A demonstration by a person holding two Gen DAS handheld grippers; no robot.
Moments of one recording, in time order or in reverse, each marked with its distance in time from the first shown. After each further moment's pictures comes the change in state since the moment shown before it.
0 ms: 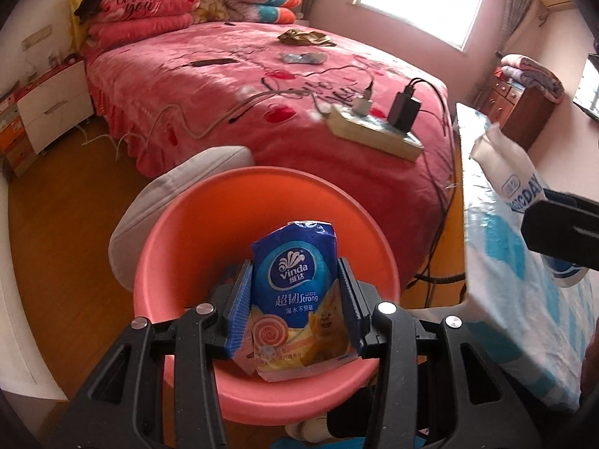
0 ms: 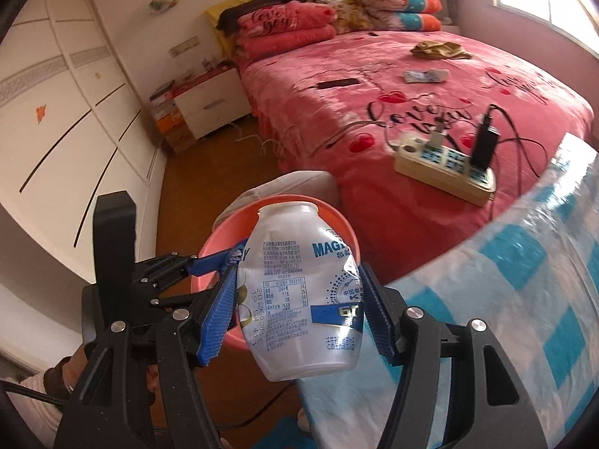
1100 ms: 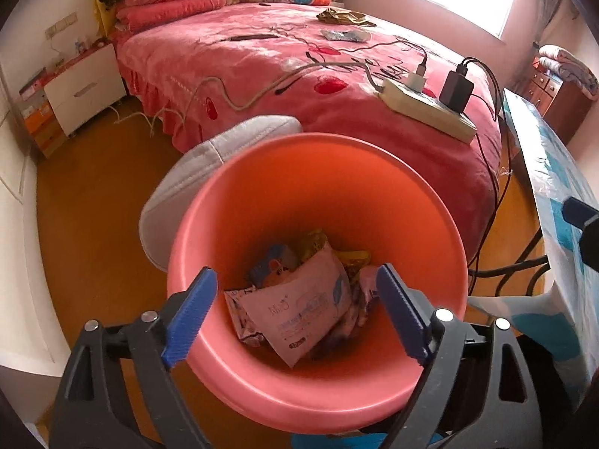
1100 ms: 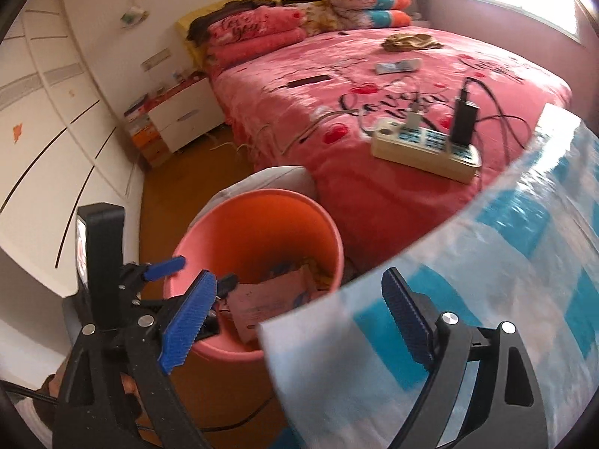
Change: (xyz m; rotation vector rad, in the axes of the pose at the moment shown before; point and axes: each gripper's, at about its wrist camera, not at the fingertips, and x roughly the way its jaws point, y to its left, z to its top) left arm 0.021 0.019 -0.010 -0.031 0.065 0.153; right arm 0.015 -0.024 -0.026 0.105 -0.043 -0.081
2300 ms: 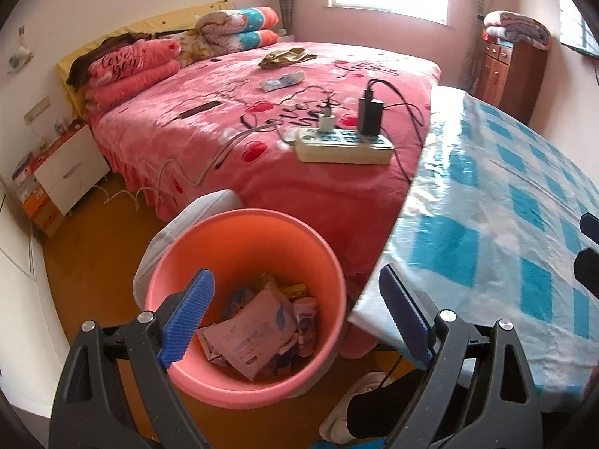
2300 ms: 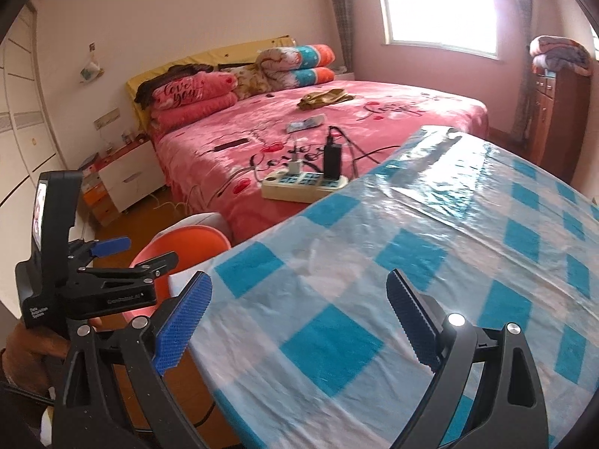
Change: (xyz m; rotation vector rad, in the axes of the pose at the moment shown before) left arm -0.077 -0.109 0.012 0.229 -0.143 0.001; right arm -0.133 -0.062 -0.072 0.092 -0.259 -0.236
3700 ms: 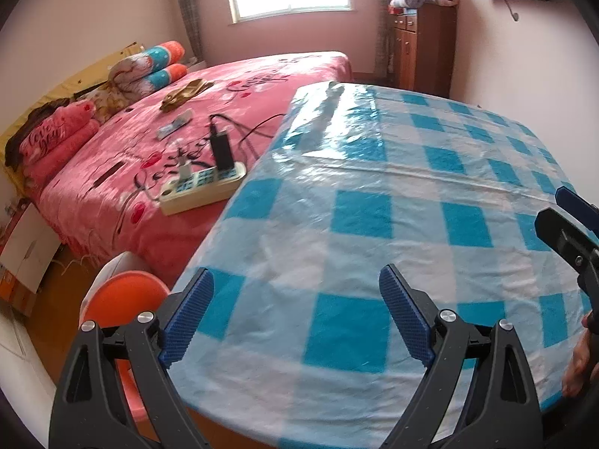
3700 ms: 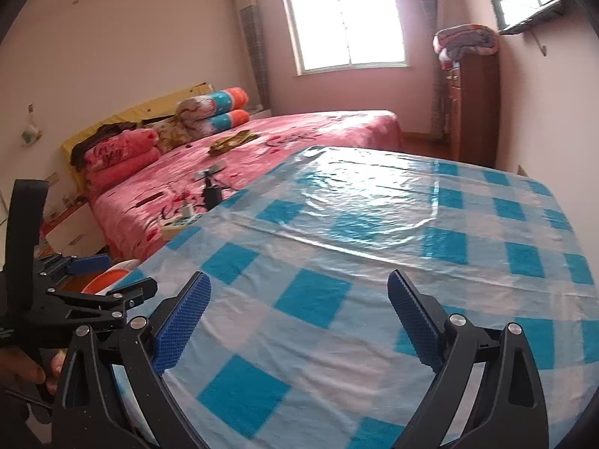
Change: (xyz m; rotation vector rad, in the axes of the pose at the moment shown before) left arm -0.036 -0.175 0.018 0.267 -0.047 -0.176; right arm -0.081 -0.133 -0.040 0.191 -0.165 -0.238
